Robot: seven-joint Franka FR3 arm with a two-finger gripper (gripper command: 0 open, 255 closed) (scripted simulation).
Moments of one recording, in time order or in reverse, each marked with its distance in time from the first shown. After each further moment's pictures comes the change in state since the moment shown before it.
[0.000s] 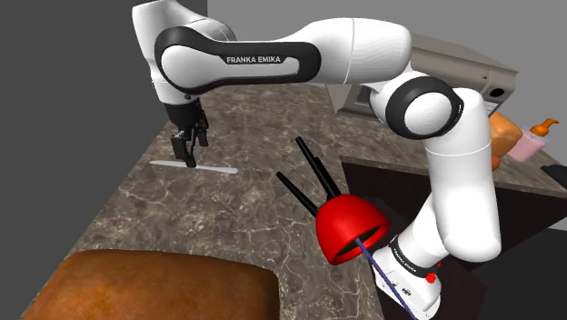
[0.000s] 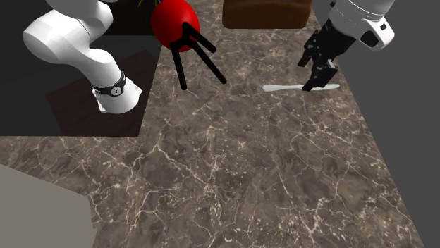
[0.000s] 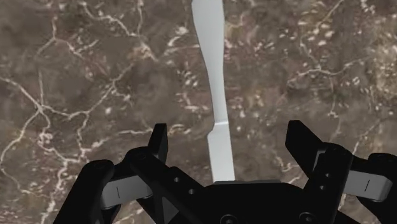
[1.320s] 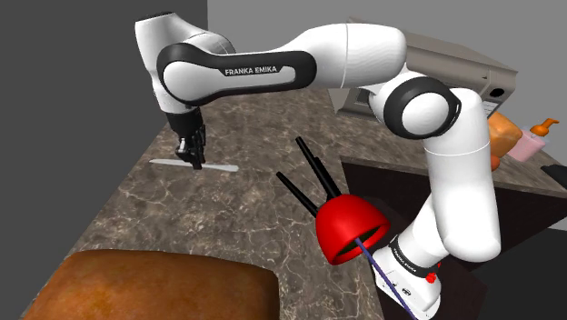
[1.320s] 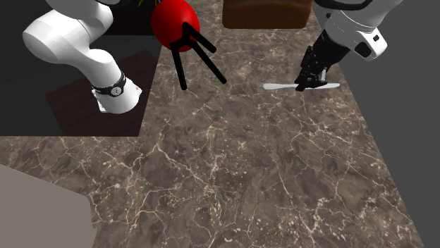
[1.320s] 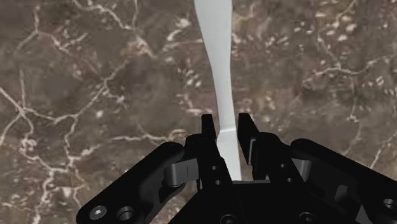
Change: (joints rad) arm -0.006 0.009 -0.002 -0.045 -0.004 0.054 -0.001
